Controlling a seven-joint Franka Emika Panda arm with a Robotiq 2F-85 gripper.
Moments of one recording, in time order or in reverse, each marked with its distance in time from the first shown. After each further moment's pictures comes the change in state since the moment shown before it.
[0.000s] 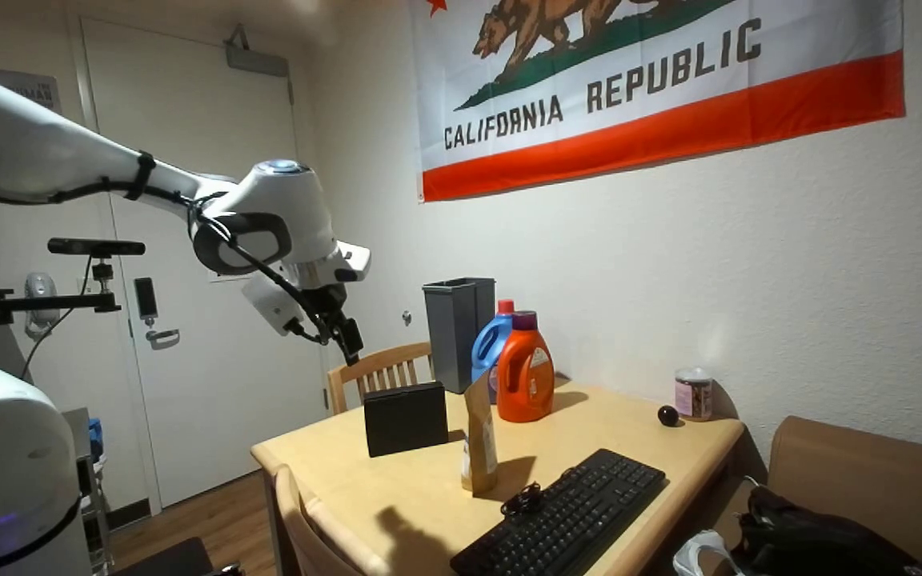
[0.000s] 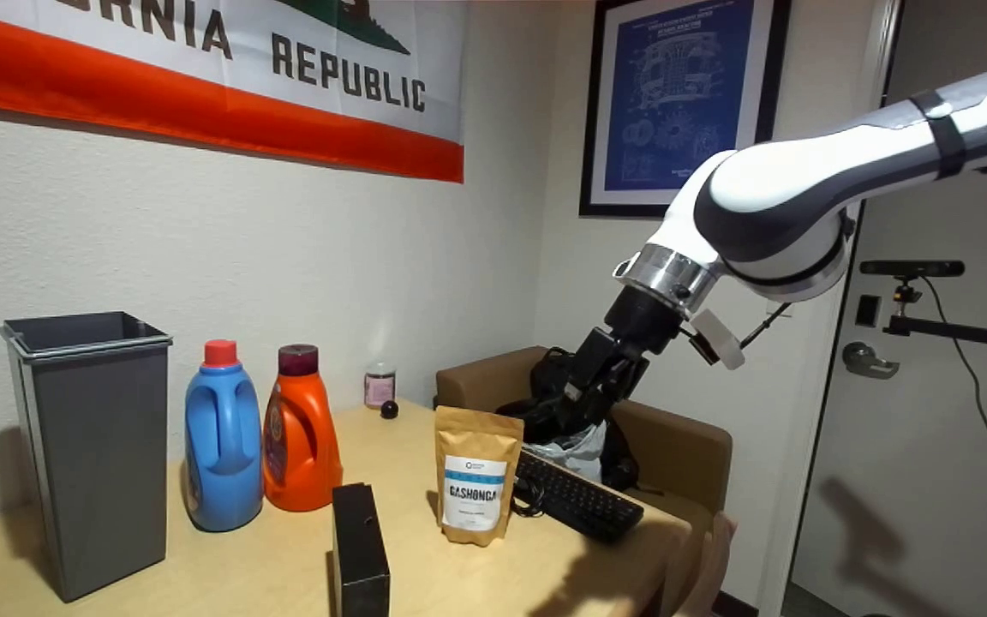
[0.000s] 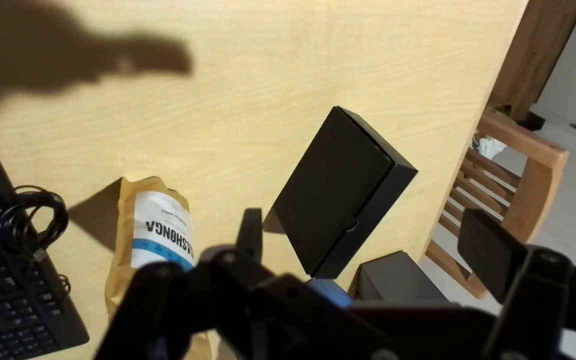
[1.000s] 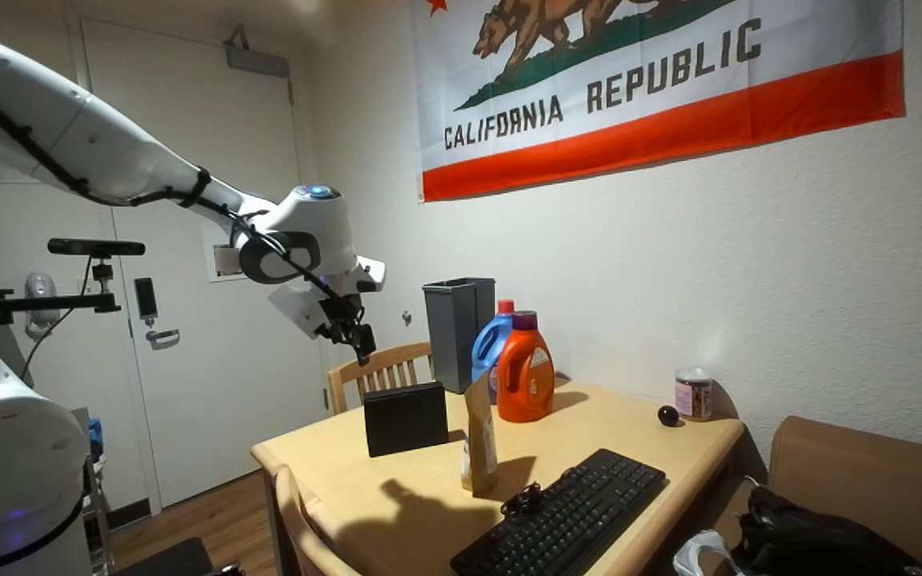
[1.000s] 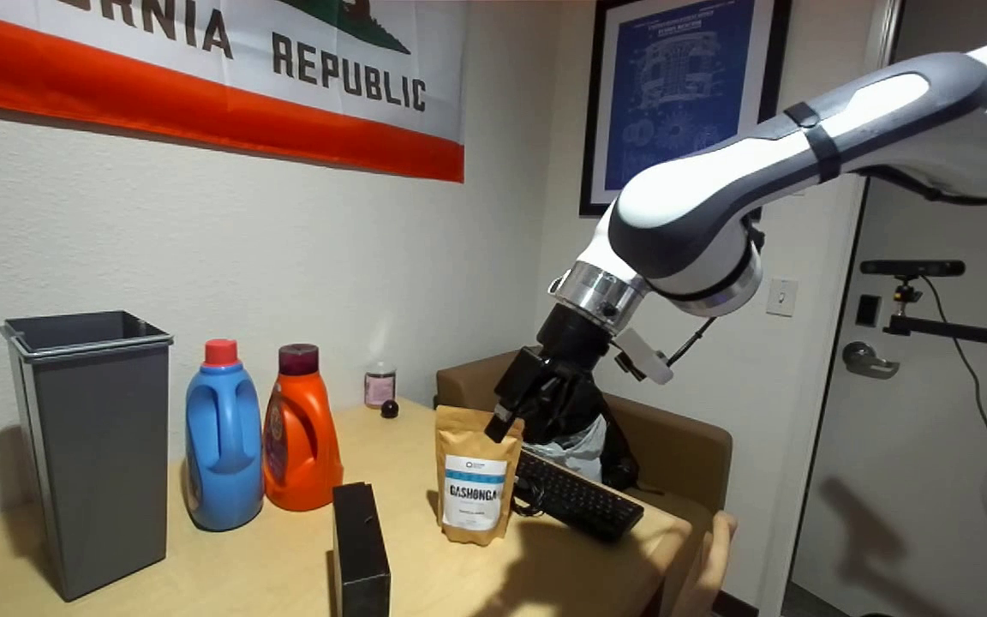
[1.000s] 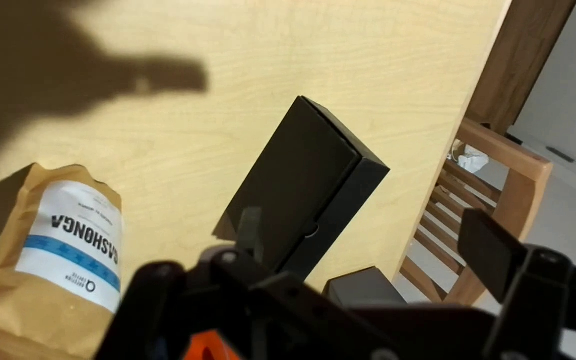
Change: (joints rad) arm 0.123 0.247 0.016 0.126 0.112 0.101 -0.052
